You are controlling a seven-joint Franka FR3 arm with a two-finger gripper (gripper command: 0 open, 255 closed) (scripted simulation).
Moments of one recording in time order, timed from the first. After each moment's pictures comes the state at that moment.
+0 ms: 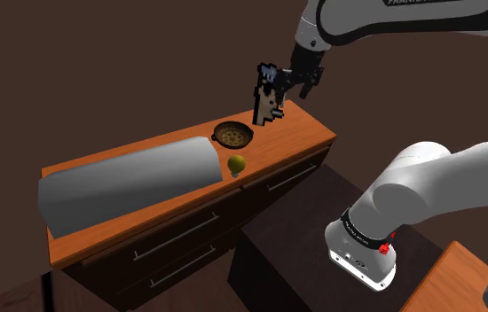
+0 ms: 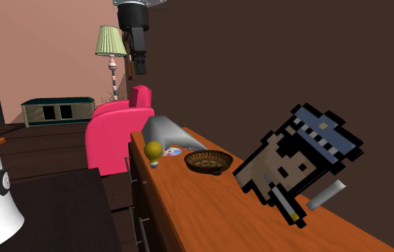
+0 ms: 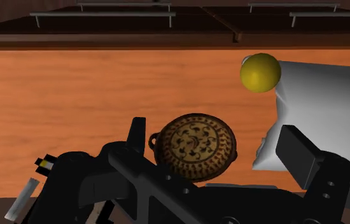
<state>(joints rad) 0.01 -0.67 0.01 -2.54 -0.01 1.94 0.23</state>
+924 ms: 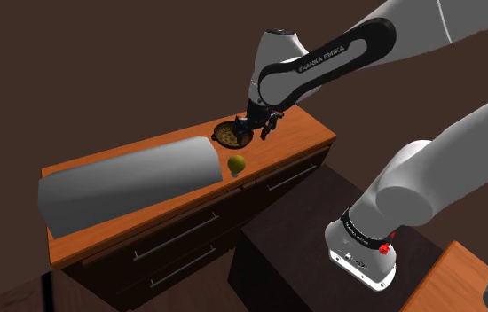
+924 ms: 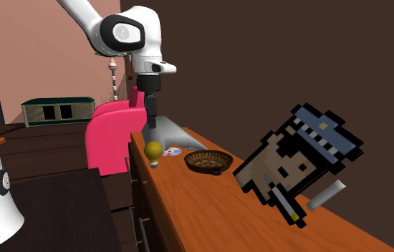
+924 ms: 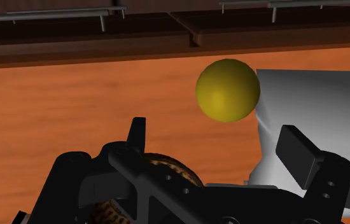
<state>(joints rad) 0.09 -0.26 0.11 -2.63 0.11 2.40 0.36</state>
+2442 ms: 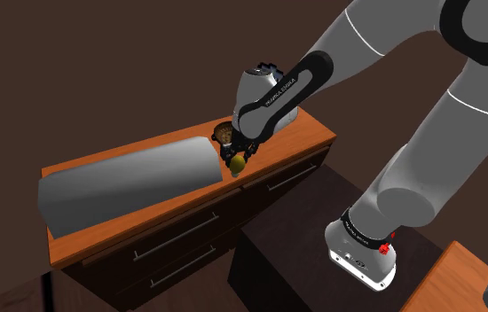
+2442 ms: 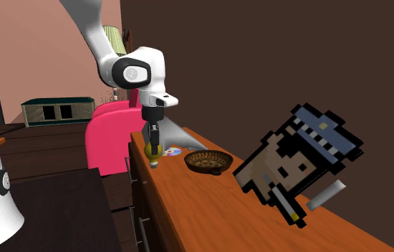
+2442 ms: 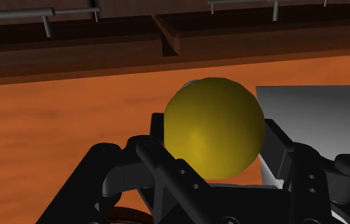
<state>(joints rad) 0.12 0.06 0.14 -2.59 0.14 2.68 0.40</state>
